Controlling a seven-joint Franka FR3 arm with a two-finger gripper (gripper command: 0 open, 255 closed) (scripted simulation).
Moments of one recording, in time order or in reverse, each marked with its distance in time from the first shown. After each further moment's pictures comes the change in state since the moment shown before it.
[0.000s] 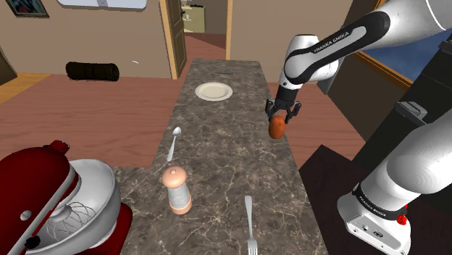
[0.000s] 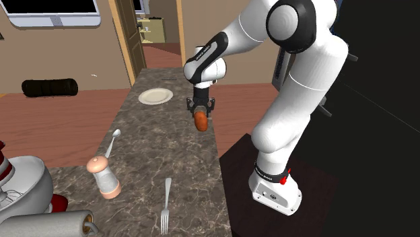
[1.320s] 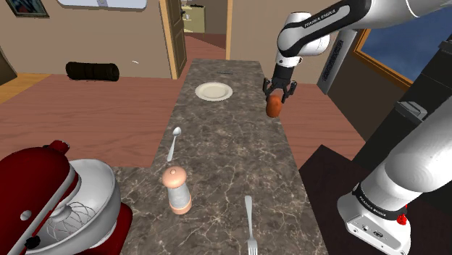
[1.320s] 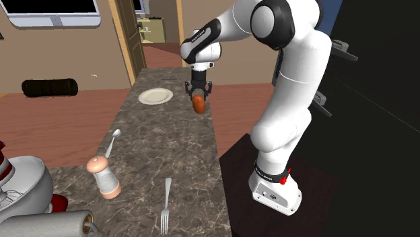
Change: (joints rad) arm -0.047 0.146 -0.056 0.311 -0.036 -0.174 -0.058
